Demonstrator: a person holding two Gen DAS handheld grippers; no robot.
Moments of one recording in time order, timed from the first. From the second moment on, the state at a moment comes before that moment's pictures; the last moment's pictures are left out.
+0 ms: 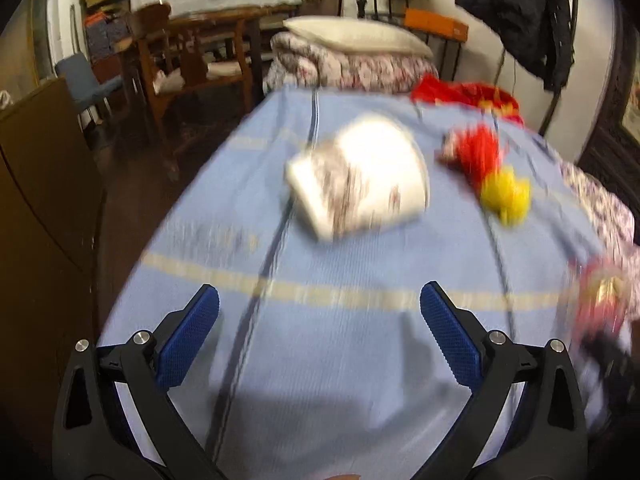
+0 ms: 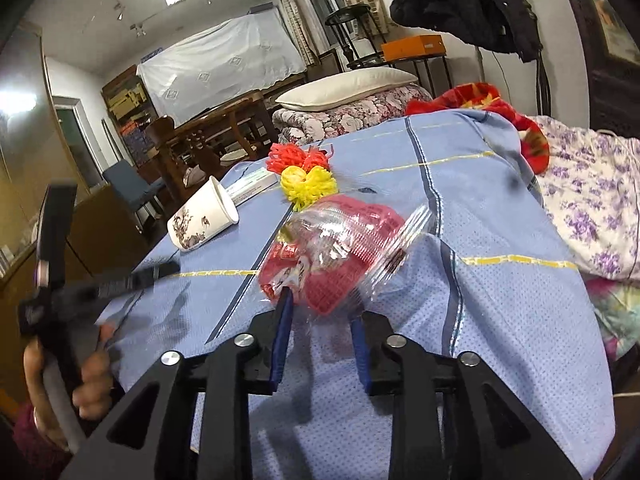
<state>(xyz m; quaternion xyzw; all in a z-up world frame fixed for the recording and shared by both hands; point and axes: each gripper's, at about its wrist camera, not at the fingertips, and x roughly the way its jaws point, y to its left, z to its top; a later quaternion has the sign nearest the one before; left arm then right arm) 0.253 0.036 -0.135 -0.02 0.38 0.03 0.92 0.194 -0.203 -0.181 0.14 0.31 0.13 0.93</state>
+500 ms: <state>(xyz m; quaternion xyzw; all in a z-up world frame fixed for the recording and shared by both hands) 0.324 0.019 -0.134 0.05 0.40 0.04 0.91 0.197 -0.213 -0.185 0.18 0.31 0.15 0.92</state>
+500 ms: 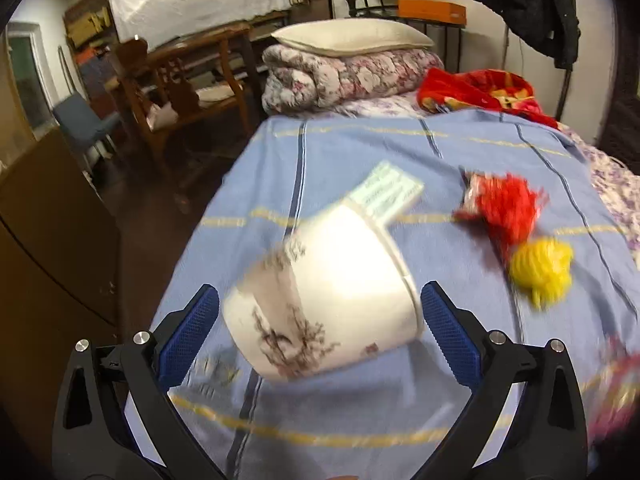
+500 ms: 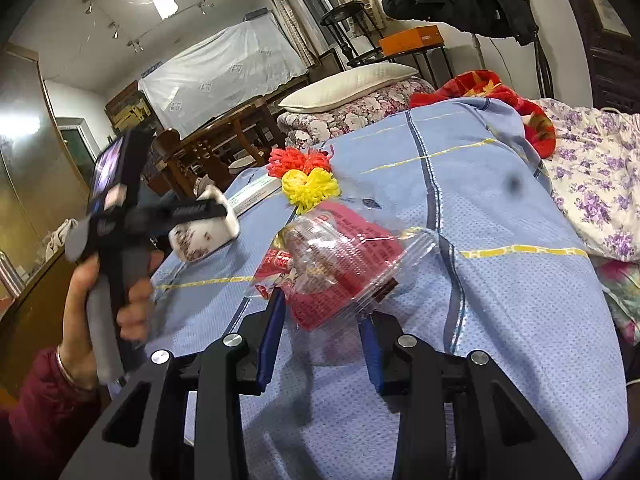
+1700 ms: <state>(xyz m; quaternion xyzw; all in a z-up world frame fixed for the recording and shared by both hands) 0.246 0.072 -0.139 -0.07 0.40 -0.01 0.92 0.197 -0.230 -0.187 0.23 0.29 0.16 0.92</state>
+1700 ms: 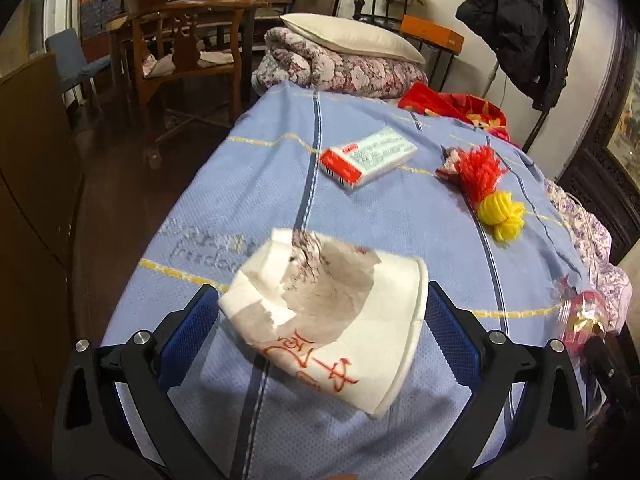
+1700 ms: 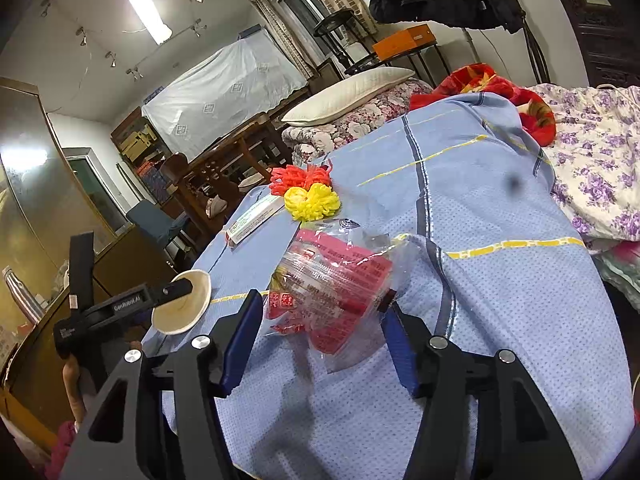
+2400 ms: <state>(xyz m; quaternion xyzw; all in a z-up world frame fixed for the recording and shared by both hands) 0.200 0.107 -0.150 -0.04 0.41 0.02 0.91 0.195 -0.230 -0.187 0.23 0.28 0.16 0.92</state>
